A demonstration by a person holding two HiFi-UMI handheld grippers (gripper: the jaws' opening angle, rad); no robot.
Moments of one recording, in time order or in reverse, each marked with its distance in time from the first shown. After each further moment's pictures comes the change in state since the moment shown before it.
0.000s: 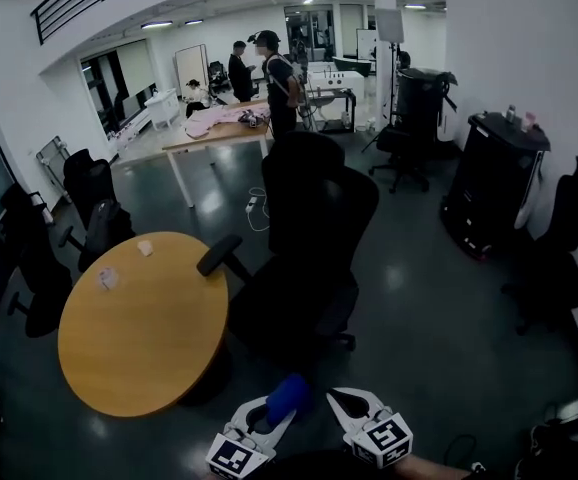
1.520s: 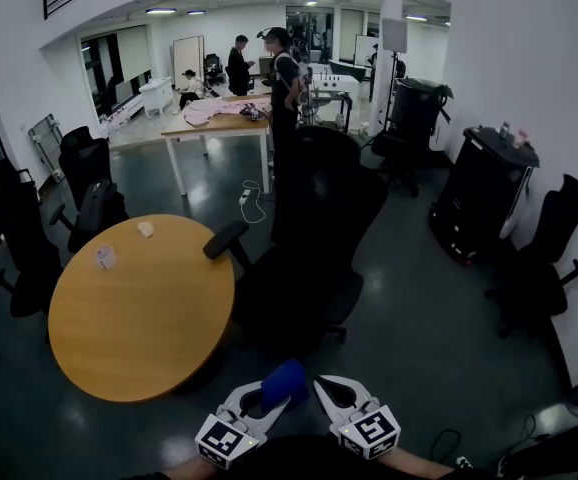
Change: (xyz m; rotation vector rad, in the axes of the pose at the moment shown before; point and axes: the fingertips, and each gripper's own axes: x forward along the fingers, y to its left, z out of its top) left arm -0.078 0.030 -0.014 -0.038 -0.026 -0.073; right arm 0.036 0.094 0.019 -0.062 -0.056 -0.021
